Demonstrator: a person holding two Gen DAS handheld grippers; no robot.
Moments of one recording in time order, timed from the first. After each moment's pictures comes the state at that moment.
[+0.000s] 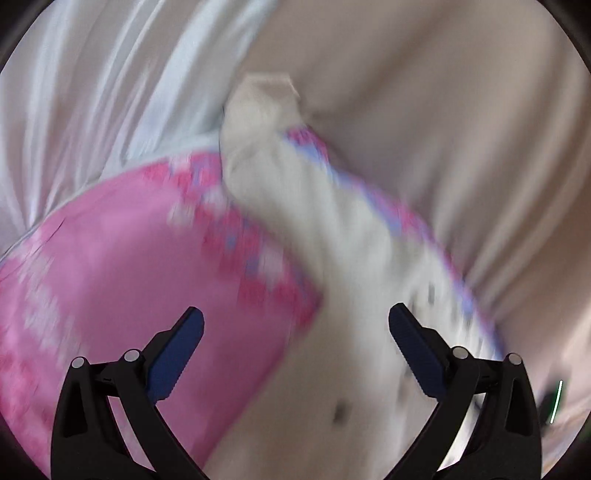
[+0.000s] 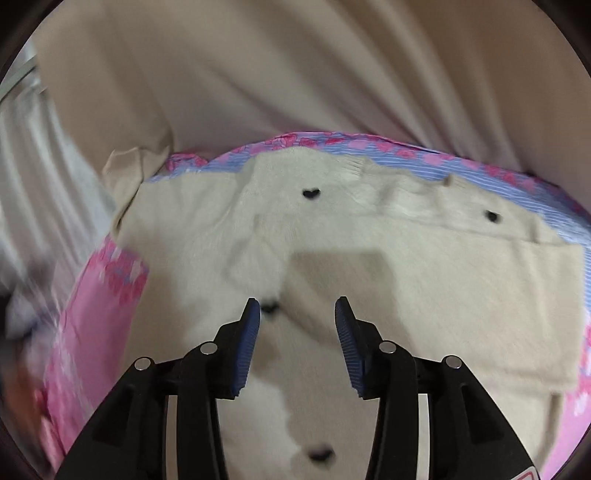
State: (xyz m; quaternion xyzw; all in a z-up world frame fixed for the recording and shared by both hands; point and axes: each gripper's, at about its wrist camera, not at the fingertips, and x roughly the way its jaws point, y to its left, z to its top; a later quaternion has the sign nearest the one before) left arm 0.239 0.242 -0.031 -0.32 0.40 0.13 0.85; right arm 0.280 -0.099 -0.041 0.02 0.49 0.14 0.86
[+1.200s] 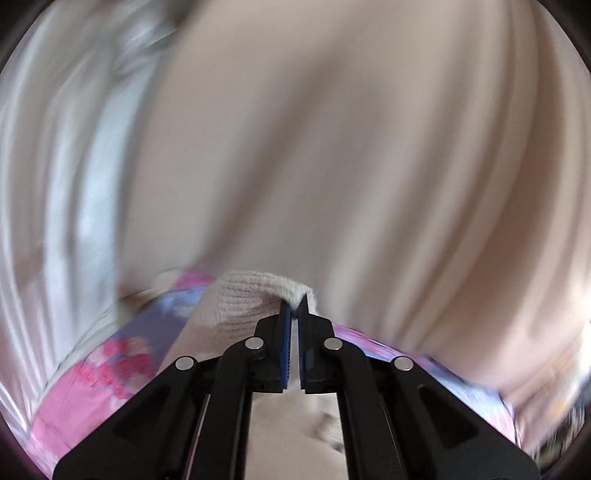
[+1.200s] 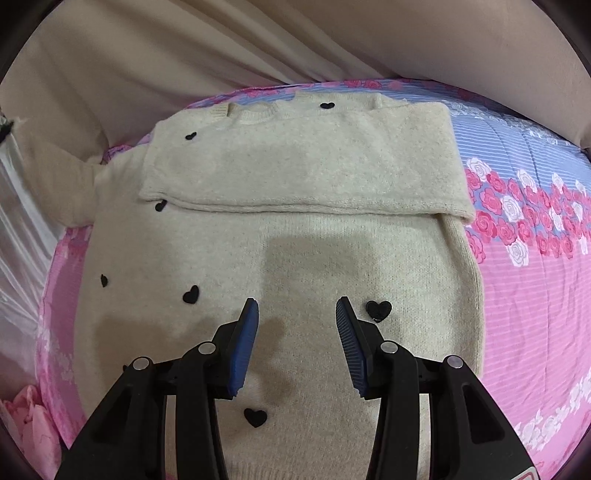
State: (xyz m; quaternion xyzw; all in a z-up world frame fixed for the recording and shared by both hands) left arm 0.335 0.222 0.108 -0.20 0.29 -0.09 0.93; right arm 0.187 -0.216 -0.045 0.08 0.54 0.02 0.83
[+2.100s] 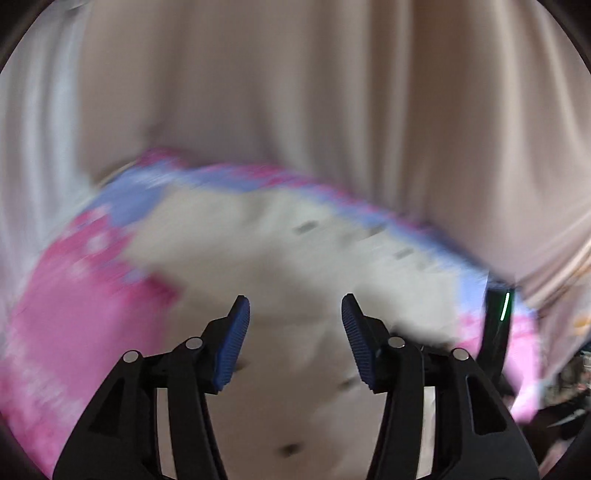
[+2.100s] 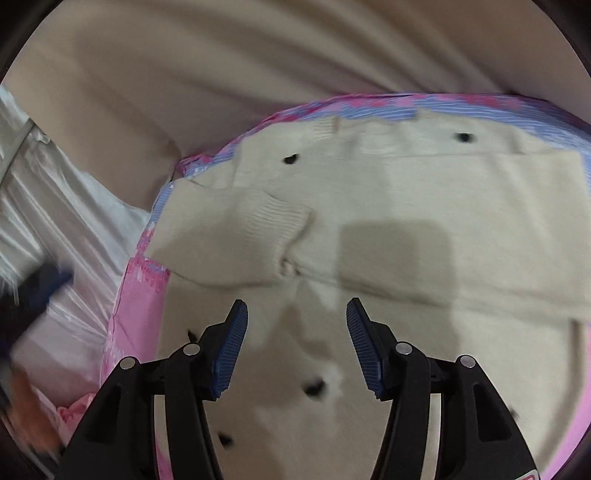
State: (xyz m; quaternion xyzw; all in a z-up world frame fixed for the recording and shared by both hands) left arm 0.220 0.123 0.029 -0.11 0.45 -0.05 0.88; right arm 0.282 -0.129 -0.056 0.15 0.54 0.17 0.81
